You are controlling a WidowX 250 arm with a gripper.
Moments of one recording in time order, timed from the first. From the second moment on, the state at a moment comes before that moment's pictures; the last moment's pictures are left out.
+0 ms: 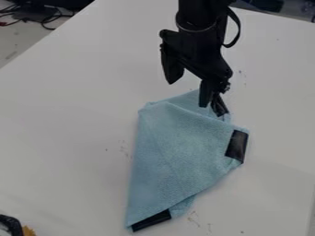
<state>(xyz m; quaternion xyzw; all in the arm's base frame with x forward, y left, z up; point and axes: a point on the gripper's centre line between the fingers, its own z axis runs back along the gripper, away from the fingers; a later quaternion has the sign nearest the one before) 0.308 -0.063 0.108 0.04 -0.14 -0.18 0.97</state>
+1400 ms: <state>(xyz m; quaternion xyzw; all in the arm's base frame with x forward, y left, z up) 0.320 -0.168 0.028 -0.02 -0.10 -0.13 0.99</state>
